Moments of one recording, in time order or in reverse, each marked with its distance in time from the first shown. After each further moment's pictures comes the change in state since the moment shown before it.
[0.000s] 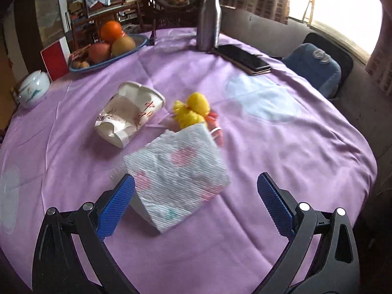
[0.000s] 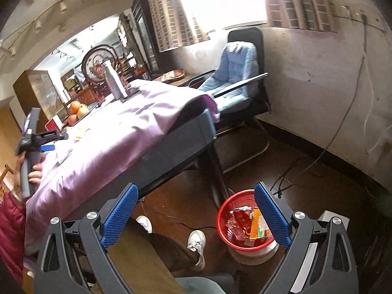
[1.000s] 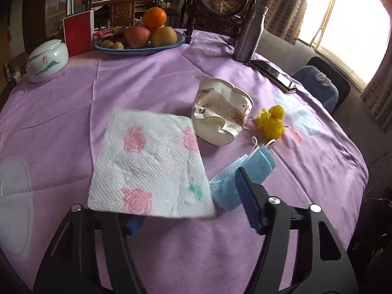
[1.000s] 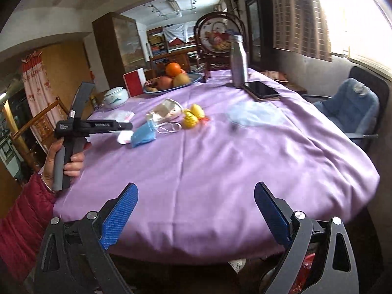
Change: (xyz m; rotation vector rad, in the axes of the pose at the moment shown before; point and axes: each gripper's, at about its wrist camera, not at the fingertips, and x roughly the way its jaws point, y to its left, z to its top) left arm -0.023 0.151 -0.021 -0.089 -0.051 -0.118; right arm 0.083 0.259 0.059 -0.427 0.096 0.374
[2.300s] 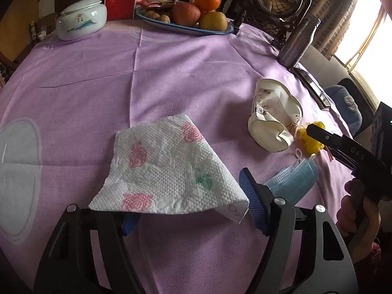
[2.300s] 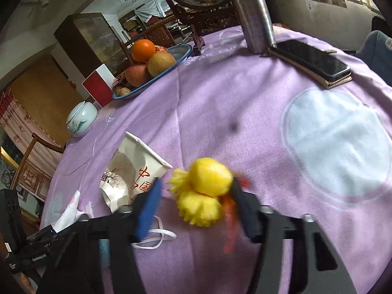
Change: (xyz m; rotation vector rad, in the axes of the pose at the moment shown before) left arm 0.016 0.051 0.004 -0.221 0.071 0.078; right arm 0.261 -0.007 0.120 0.254 0.208 0.064
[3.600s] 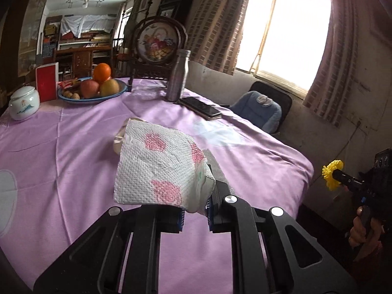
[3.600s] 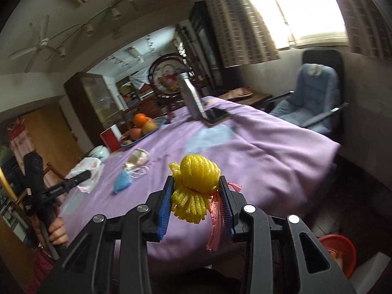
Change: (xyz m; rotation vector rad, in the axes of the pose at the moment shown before) left arm -0.120 -0.119 -0.095 0.367 -0.336 -0.375; right arm -0.310 -0.103 -0.205 0.062 -0.465 -0.088
